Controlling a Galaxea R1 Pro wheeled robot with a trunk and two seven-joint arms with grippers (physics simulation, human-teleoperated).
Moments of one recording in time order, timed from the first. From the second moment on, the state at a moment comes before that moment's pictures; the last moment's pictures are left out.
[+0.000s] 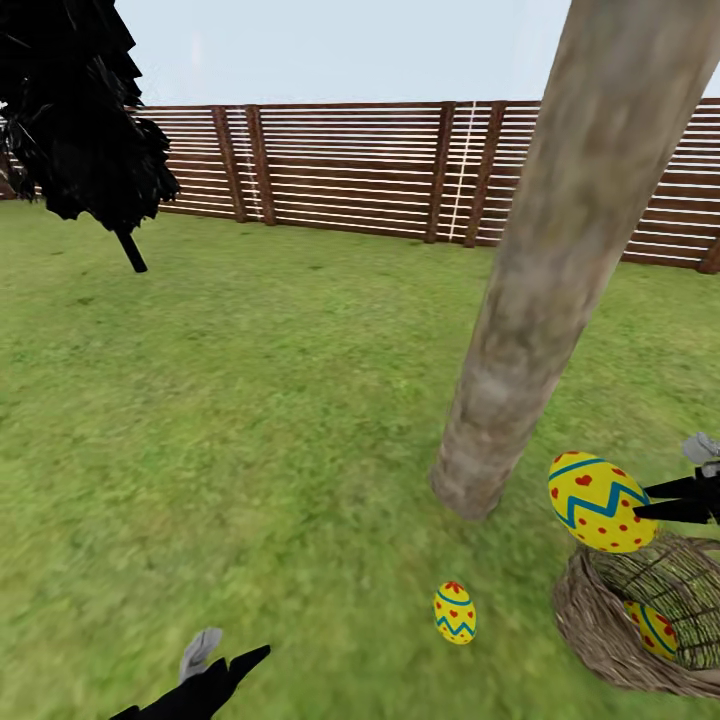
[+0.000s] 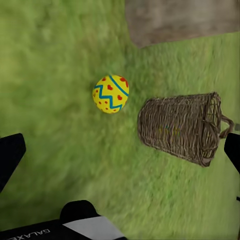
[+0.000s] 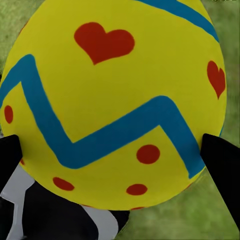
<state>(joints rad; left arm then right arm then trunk) -0.13 0.12 0.15 -0.88 0.53 0.54 -0.71 -0.59 -0.94 -0.04 -1.24 -0.05 0.83 1.57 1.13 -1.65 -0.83</state>
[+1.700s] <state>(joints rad) -0.13 0.11 0.13 -0.88 0.53 0.52 -0.71 -0.59 0.03 -0.04 -0.89 0.65 0.47 0.84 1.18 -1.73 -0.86</state>
